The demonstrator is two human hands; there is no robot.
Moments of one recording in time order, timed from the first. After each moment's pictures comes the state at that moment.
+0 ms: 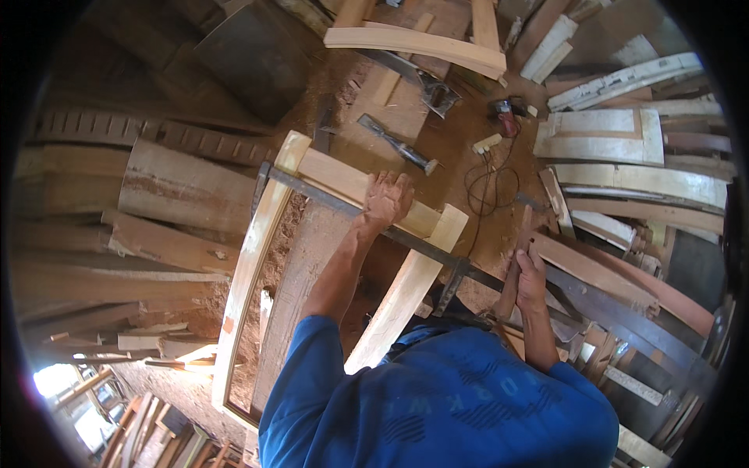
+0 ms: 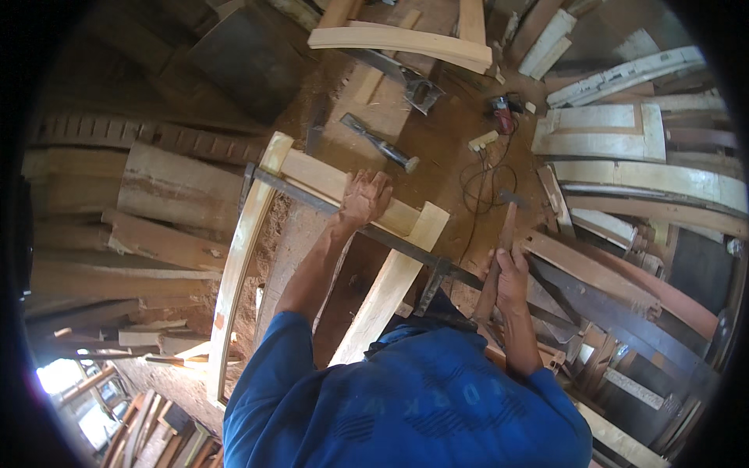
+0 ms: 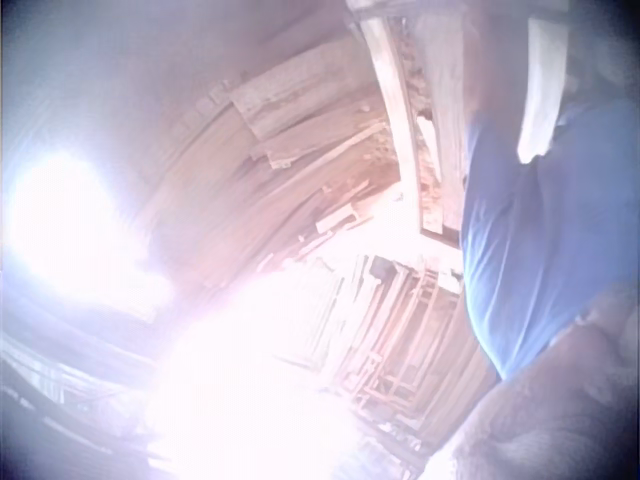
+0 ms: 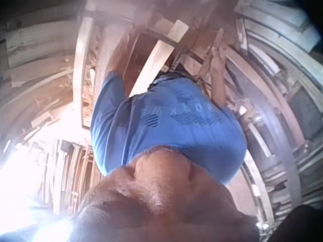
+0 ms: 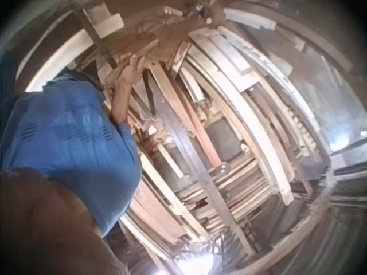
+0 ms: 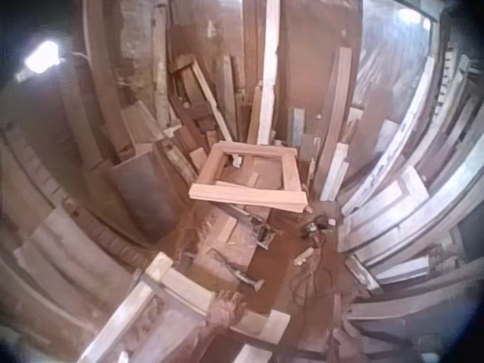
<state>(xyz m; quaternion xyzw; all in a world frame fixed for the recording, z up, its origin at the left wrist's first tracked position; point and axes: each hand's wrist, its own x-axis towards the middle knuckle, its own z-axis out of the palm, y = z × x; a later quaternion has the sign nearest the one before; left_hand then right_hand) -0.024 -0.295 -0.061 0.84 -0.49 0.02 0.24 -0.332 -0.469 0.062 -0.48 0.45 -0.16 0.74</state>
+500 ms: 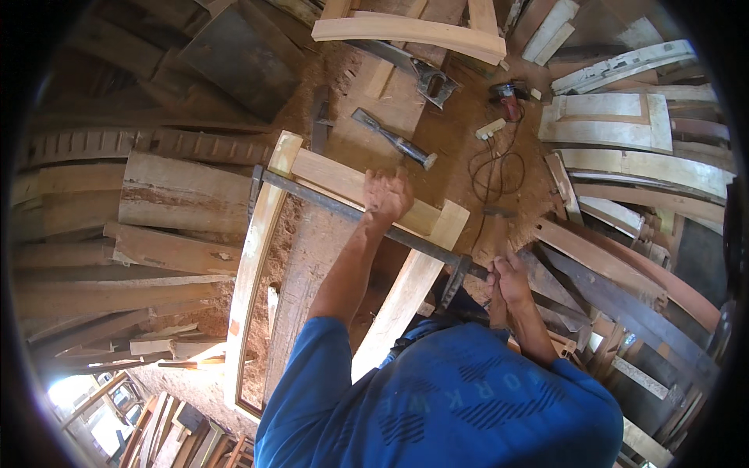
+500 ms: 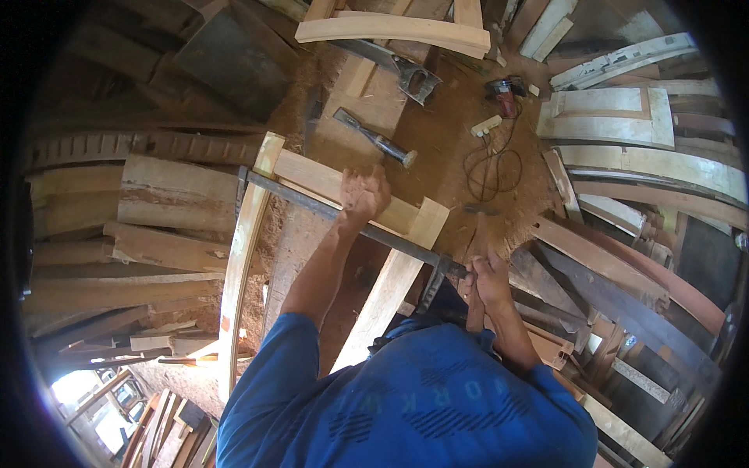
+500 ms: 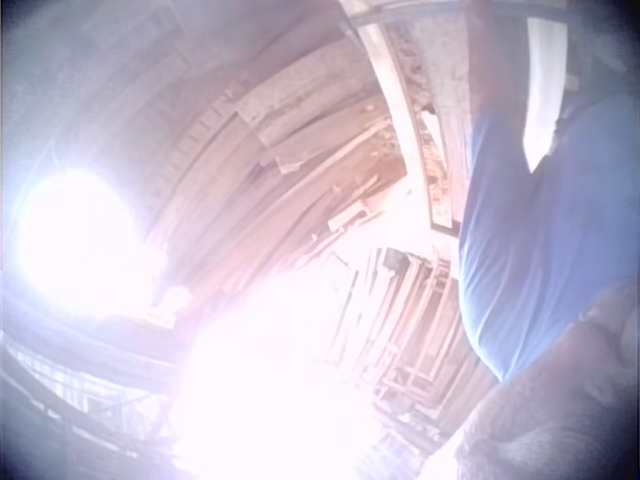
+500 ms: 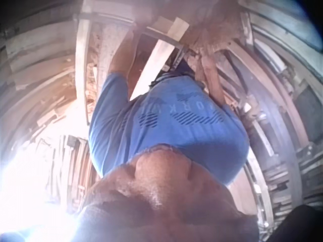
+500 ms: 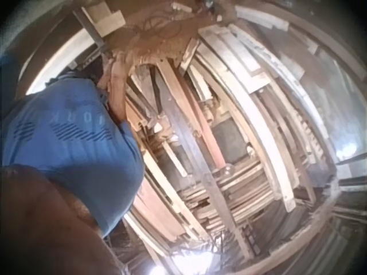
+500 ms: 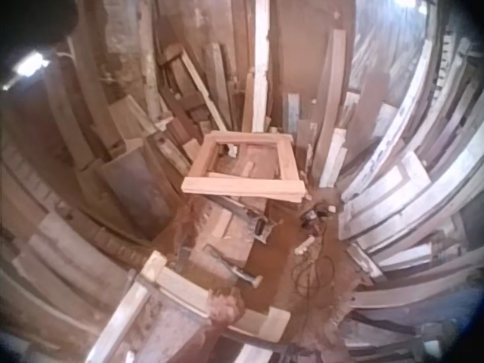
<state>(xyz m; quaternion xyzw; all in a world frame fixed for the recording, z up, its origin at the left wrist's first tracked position) -0.025 -0.324 -0.068 0.89 -0.42 -0.05 0.16 -0.314 -0.451 0.053 -0.34 0.52 -0.01 0.78</state>
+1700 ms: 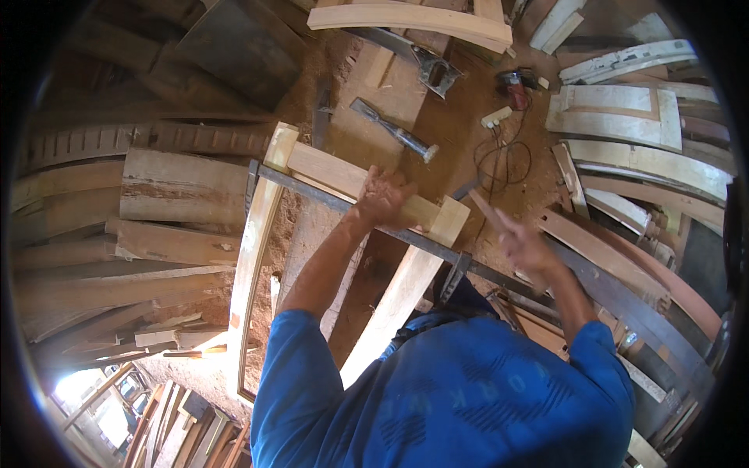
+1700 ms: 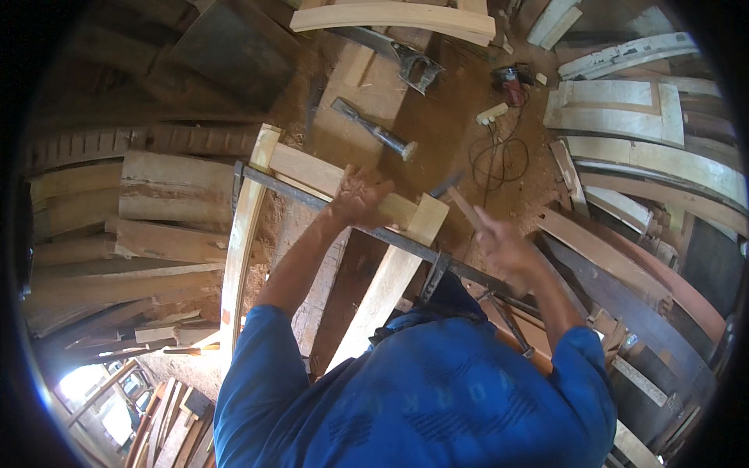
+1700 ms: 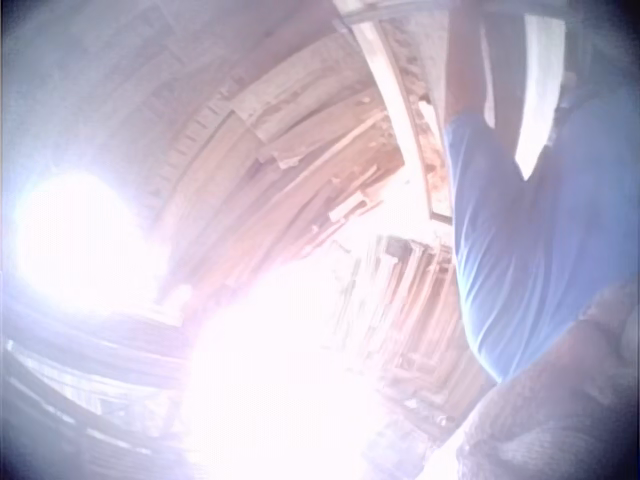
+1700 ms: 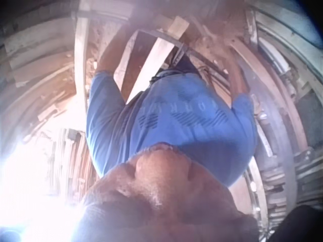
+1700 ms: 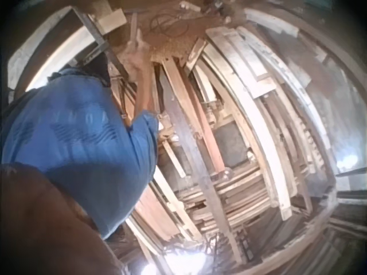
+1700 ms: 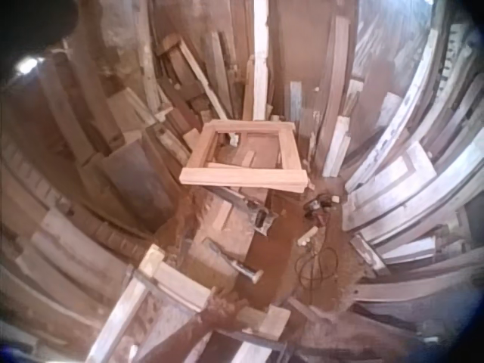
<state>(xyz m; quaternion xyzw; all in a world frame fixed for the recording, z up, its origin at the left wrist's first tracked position) -0.022 -0.301 -0.043 0.78 -0.59 -0.17 0.10 -0.296 -0.544 0.040 -0.70 0.31 0.27 0.58</state>
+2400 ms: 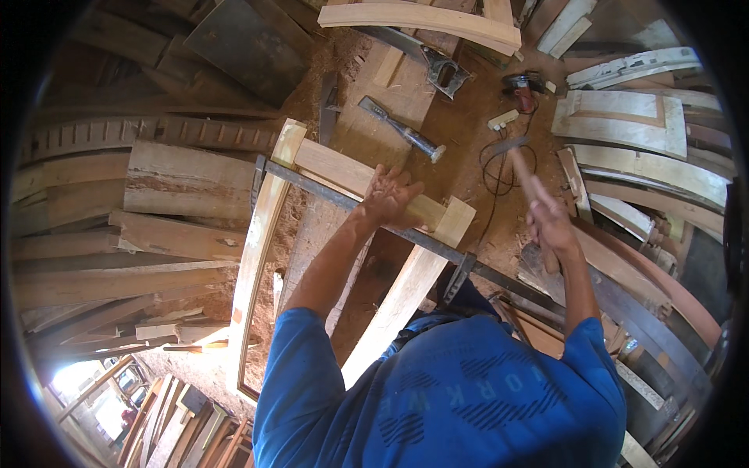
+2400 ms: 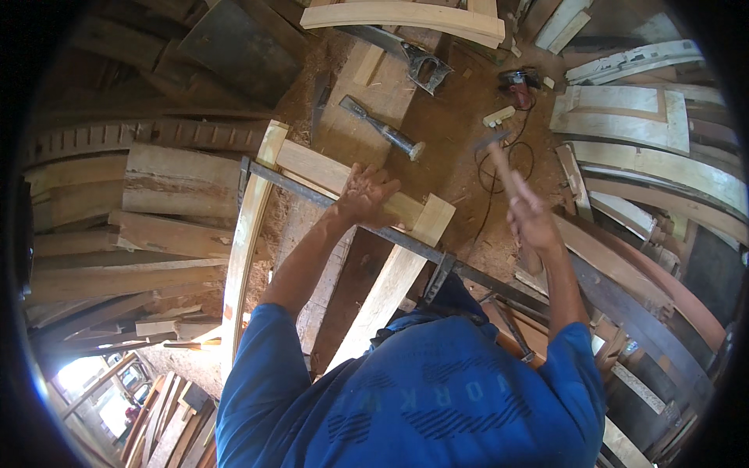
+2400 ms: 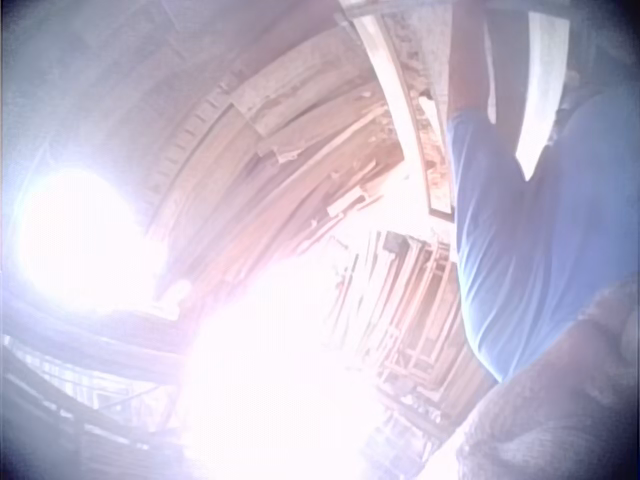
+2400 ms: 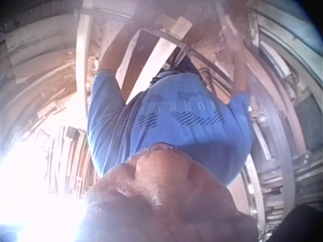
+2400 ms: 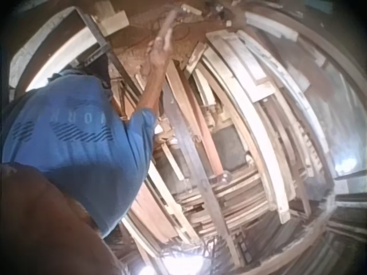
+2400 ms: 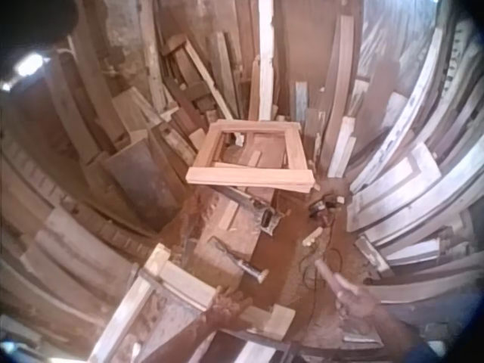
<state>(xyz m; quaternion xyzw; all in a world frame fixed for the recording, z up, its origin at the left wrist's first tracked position) -0.021 -0.296 -0.046 0.78 -0.59 -0.18 0.11 -0.272 -0.576 0.062 -0.65 0.40 0.18 0.62</state>
